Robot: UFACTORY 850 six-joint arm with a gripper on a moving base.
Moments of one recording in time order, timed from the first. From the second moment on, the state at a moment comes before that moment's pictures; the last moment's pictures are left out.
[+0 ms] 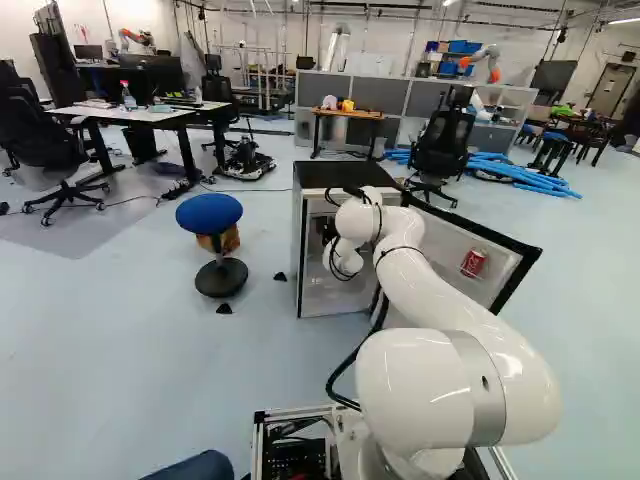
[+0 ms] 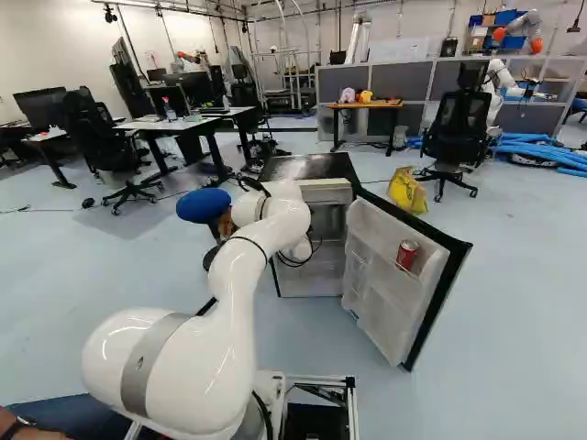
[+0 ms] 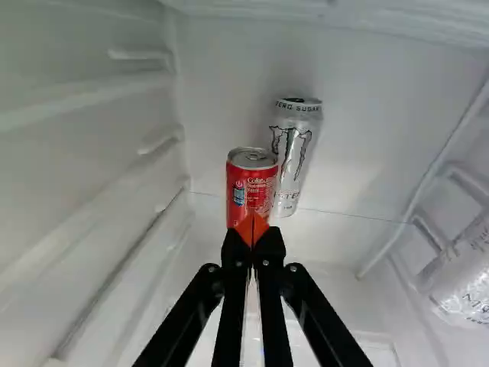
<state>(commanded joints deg) -7.3 -93.6 -111.1 -18.0 59.0 0.0</state>
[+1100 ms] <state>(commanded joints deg) -7.3 -92.8 -109.7 -18.0 59.0 0.0</state>
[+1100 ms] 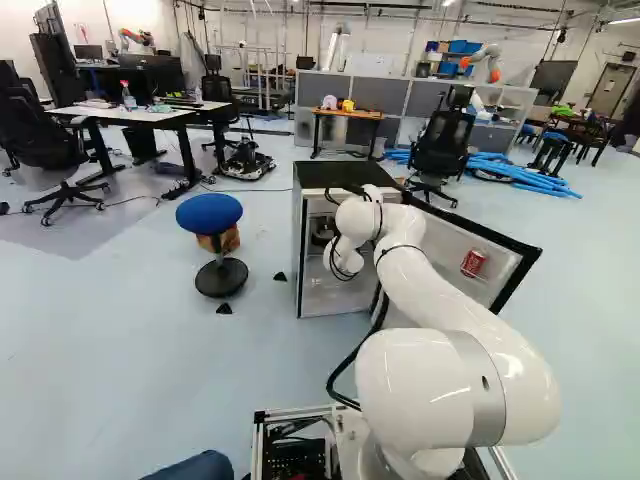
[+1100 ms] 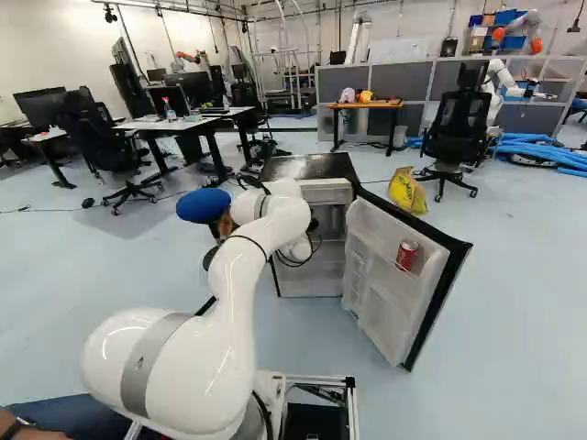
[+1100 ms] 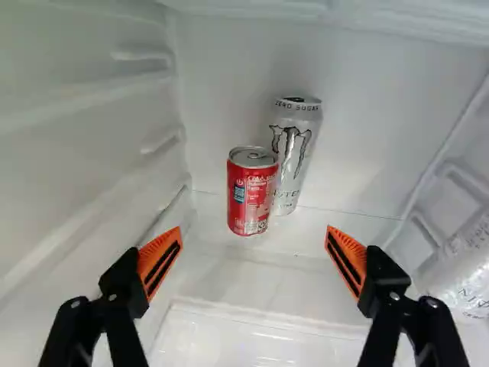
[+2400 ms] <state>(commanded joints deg) -6.8 -98.5 -119.5 -18.0 59.0 0.0</state>
